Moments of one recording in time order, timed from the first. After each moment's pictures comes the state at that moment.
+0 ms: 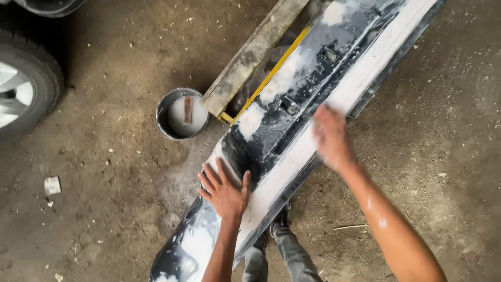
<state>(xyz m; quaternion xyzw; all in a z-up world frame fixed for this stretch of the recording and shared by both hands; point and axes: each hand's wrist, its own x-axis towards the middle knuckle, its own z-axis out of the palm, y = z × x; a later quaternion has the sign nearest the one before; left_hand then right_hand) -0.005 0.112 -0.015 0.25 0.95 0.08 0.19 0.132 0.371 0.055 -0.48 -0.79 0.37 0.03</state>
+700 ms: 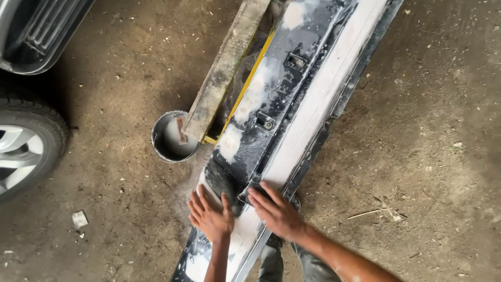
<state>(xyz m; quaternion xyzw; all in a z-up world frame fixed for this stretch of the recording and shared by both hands) -0.017 0.103 -0.053 0.22 0.96 0.00 0.19 0.137 0.261 0.007 -0.39 -0.76 0.52 0.07</state>
